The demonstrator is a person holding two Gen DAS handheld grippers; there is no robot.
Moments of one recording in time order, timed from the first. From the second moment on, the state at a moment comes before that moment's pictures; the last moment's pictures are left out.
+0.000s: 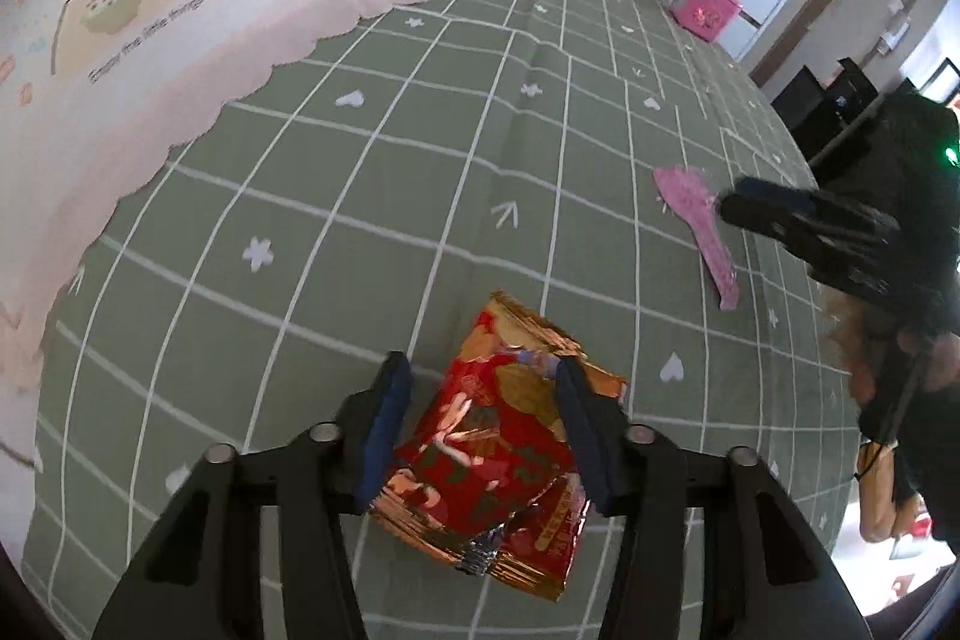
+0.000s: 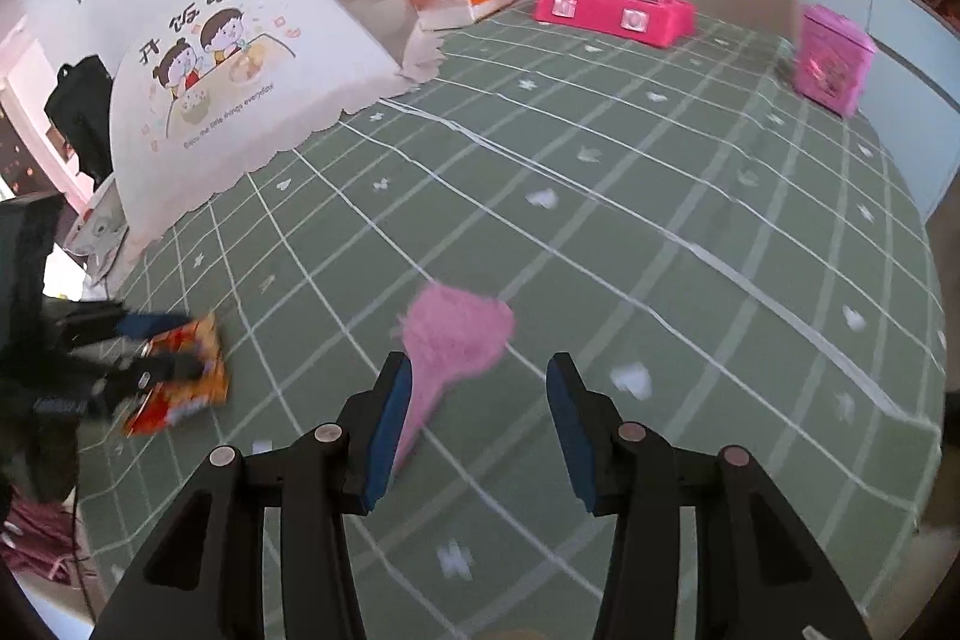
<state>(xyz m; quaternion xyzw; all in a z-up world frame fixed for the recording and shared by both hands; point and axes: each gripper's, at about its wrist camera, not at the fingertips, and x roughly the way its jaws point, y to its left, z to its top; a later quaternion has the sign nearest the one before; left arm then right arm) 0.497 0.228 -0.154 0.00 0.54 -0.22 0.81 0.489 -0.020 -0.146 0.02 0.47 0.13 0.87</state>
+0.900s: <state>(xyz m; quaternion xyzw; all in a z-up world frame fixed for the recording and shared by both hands) 0.414 0.230 -0.036 -0.11 0.40 -0.14 0.90 0.424 -0.030 -0.046 -0.02 0.40 0.15 0.91</state>
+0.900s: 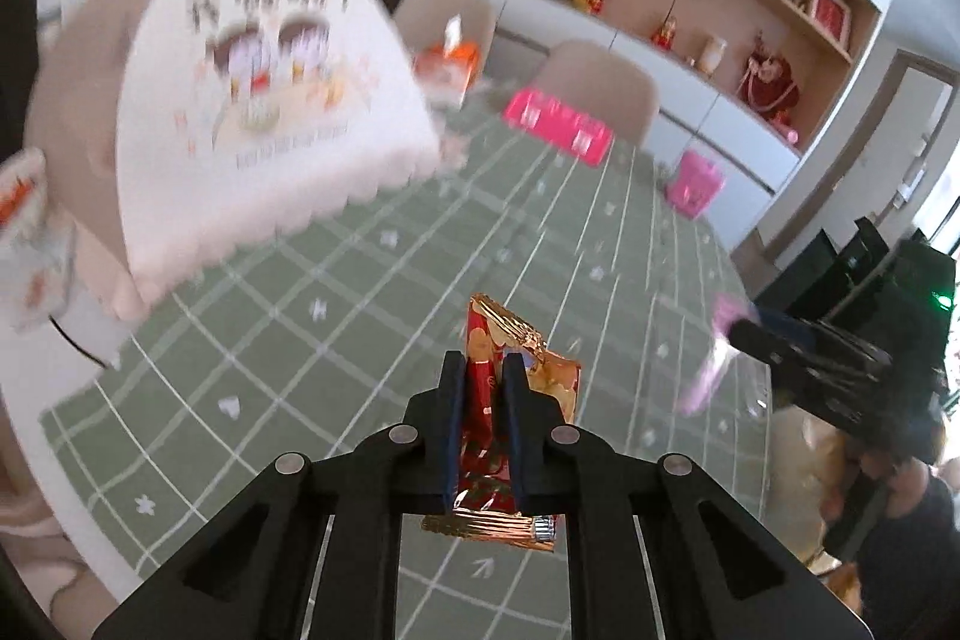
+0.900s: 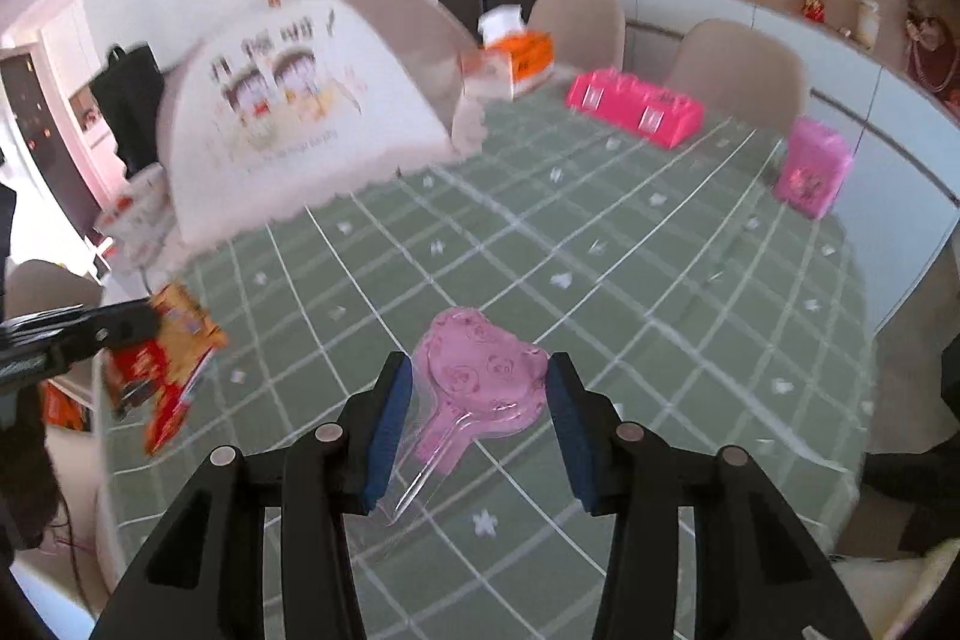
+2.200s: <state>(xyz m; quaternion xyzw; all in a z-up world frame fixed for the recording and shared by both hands) 0.265 -0.179 -0.052 -0.18 0.41 -0.24 0.86 0.187 -0.391 0.014 0.02 0.33 0.12 0.94</state>
